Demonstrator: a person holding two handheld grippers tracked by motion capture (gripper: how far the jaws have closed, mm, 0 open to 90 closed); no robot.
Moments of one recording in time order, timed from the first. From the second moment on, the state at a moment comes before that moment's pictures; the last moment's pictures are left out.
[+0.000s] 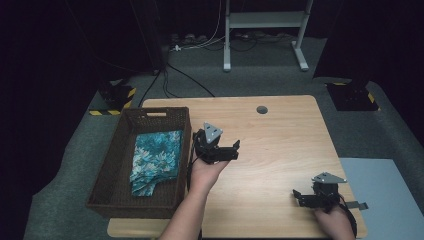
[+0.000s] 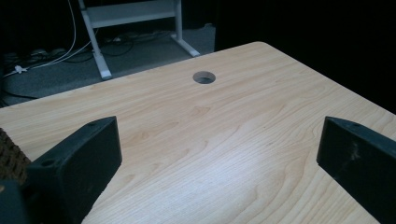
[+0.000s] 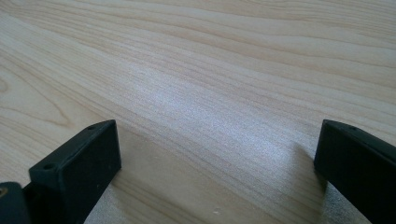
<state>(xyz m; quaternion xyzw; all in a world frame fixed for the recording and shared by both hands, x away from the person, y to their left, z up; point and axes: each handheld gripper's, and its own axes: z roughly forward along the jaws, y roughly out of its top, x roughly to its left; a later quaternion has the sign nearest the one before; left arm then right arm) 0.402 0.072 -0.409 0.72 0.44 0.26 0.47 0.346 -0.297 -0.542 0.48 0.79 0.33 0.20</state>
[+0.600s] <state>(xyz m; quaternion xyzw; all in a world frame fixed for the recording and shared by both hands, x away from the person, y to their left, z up) 0.399 0.053 -0.434 0.74 0.42 0.23 0.47 0.346 -0.296 -0.542 0.48 0.79 0.33 0.20</state>
